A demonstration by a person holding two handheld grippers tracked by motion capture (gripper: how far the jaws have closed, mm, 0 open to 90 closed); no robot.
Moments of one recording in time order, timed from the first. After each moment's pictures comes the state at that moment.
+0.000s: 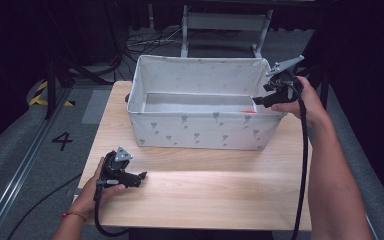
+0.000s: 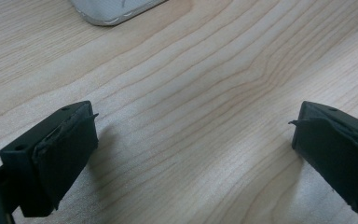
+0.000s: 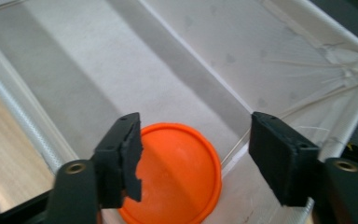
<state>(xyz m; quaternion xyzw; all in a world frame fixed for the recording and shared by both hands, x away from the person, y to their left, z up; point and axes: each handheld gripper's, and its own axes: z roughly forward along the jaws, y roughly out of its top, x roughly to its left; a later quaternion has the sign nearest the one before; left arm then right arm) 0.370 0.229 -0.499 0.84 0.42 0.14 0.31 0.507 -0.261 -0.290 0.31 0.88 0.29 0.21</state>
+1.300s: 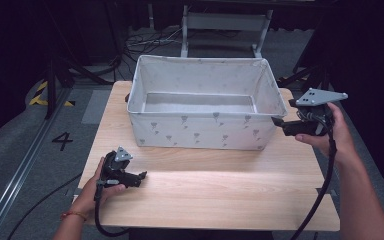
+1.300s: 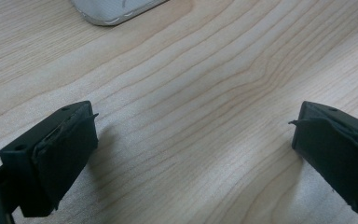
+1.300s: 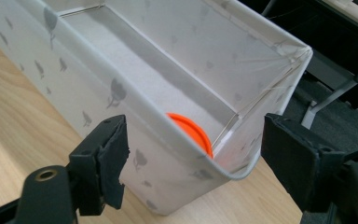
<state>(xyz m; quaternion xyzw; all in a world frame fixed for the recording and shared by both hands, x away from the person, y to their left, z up) 0.369 0.228 -0.499 0.84 0.42 0.14 0.31 0.402 -0.297 -0.292 0.32 0.83 0.35 0.30</state>
